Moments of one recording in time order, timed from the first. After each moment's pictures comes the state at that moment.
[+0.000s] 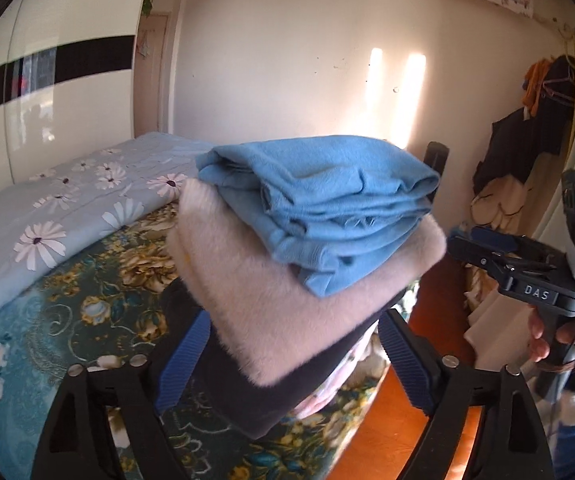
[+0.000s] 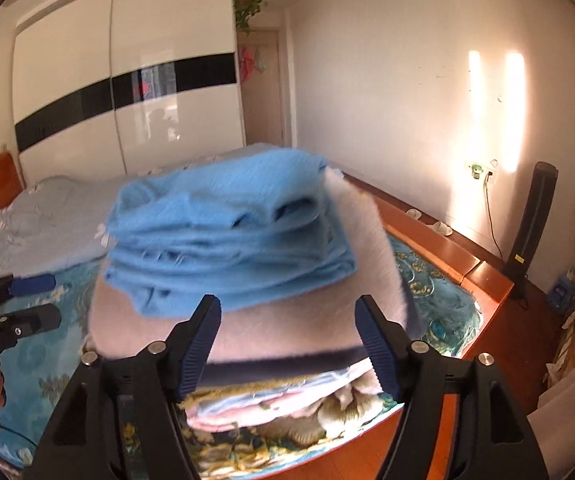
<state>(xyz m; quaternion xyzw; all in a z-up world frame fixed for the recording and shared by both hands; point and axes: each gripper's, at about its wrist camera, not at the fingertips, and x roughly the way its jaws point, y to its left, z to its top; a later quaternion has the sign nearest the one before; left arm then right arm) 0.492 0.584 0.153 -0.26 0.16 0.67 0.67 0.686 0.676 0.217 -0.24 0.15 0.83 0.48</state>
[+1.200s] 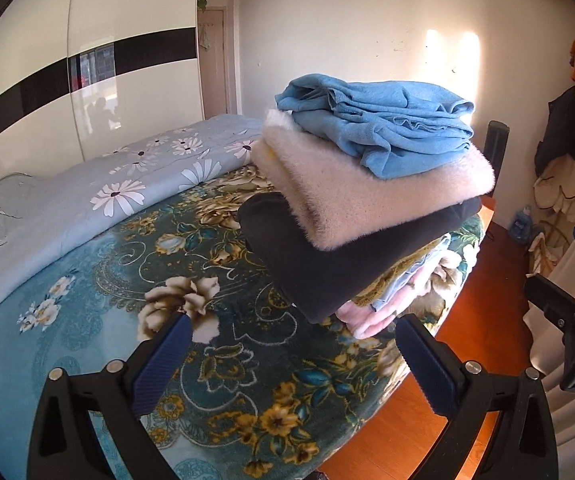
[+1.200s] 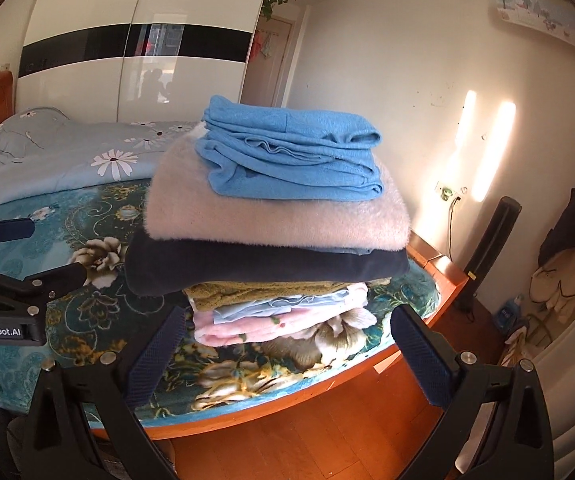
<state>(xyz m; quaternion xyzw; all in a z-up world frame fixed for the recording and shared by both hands) 0.509 0.488 0.103 -0.27 0.20 0.75 0.57 0.658 0.527 0.185 -0.30 0.05 0.80 0.52</state>
